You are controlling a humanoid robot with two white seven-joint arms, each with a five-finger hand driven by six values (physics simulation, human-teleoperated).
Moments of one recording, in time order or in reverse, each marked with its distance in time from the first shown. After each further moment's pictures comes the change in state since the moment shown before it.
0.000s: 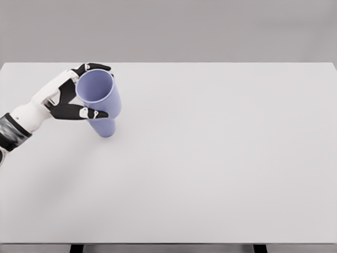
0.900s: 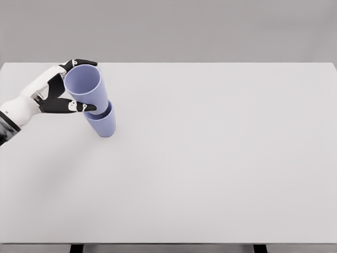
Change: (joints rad) left arm -0.002 0.014 0.048 0.045 0.012 0.092 0.000; right arm 0.000 0.000 0.000 0.000 0.000 0.000 0.000
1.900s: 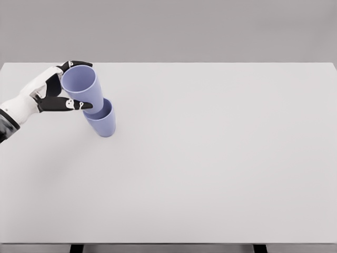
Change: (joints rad) left arm -0.021 -0.017 -0.003 0.064 0.000 0.055 0.000; right arm 0.000 0.000 0.000 0.000 0.000 0.000 0.000
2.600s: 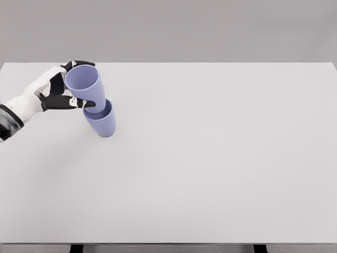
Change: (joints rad) left arm -0.025 -0.031 -0.001 0.016 0.000 0.064 -0.001; right arm 0.000 0.000 0.000 0.000 0.000 0.000 0.000
